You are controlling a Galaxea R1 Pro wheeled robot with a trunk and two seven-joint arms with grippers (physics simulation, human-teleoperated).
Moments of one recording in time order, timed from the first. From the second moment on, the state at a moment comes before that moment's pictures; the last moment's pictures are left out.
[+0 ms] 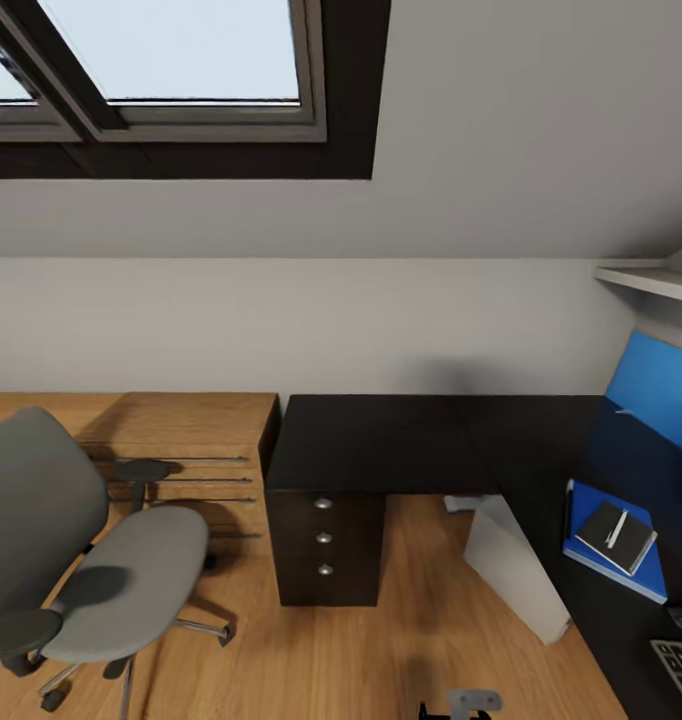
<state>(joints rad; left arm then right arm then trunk) -0.07 0.09 -0.02 -0.14 0.57 -0.45 0.08 -0.41 0.07 1.19 -0.10 -1.10 -0.38 -0.30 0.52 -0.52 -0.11</state>
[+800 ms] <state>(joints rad) -0.07 0.02 -0.02 -0.06 0.57 -0.82 0.06 -0.33 0.08 1.19 -0.10 -1.09 -0.75 -0.30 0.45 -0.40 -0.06</state>
